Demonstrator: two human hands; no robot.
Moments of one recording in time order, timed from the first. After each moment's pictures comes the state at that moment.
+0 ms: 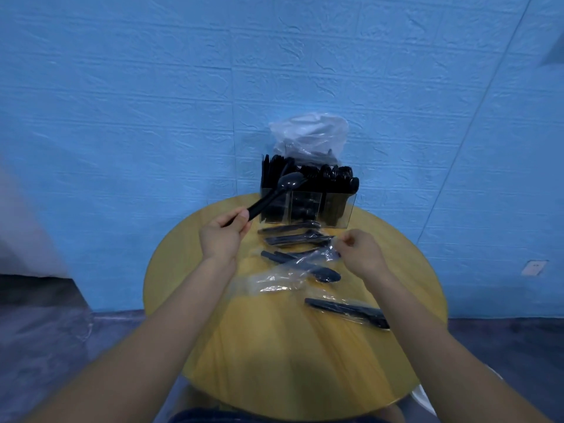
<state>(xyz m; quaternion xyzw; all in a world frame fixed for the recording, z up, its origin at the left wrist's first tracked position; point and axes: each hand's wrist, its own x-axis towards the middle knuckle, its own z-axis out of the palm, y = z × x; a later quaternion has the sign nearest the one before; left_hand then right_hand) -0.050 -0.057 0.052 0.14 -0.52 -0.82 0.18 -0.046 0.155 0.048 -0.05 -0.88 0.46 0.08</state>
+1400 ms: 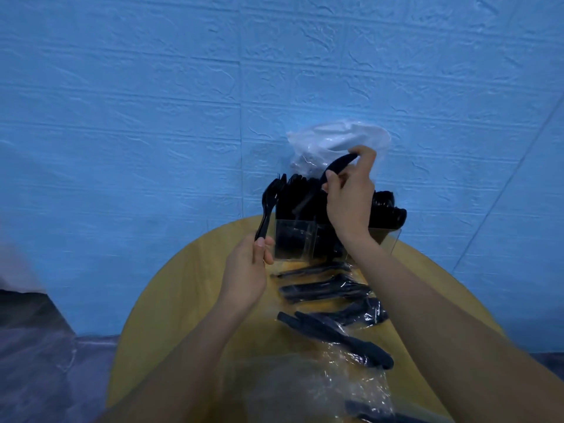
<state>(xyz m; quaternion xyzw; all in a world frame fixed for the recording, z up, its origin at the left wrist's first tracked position) -0.147 -0.076 0.016 -0.02 -0.79 -0.58 0.19 -0.218 0.072 0.097 0.09 -0.78 0.48 0.38</state>
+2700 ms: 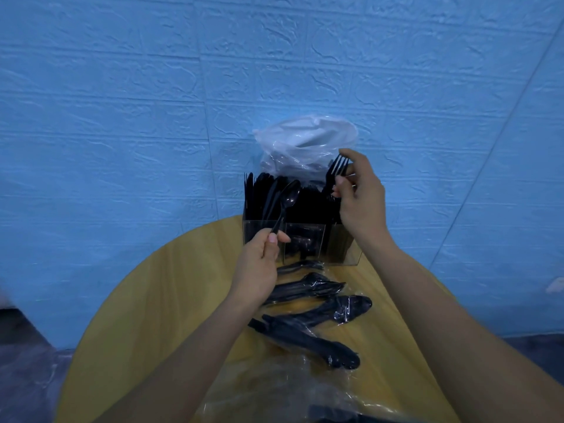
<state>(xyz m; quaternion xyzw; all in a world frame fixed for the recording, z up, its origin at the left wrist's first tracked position) -0.152 -0.012 0.030 -0.05 -0.78 -0.60 0.14 -0.215 0.144 0.093 0.13 -0.78 0.50 0.36</state>
